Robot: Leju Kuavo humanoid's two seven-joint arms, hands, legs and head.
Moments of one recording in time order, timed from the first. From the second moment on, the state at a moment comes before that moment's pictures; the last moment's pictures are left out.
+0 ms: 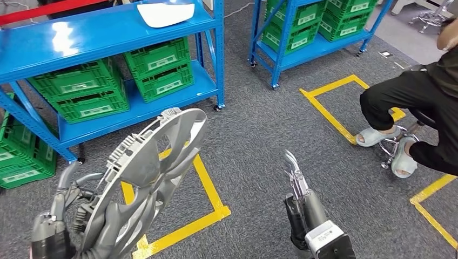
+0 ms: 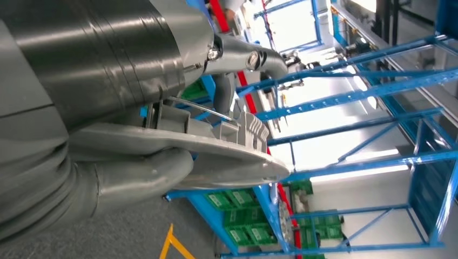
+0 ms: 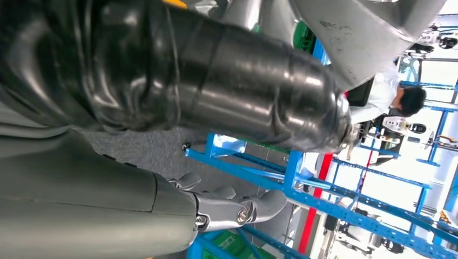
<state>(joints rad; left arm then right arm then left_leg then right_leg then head) 0.09 0.26 -0.83 -2.27 -0.56 0.66 -0.02 0.05 -0.31 0.77 -2.31 0.34 -0.59 0.05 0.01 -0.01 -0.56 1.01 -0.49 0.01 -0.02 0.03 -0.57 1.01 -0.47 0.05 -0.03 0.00</state>
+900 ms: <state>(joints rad) 0.09 0.27 -0.83 -2.27 -0.55 0.66 0.00 0.05 -0.31 0.77 -2.31 0.32 -0.61 0.02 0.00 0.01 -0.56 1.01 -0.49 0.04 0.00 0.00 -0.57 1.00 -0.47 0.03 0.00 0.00</state>
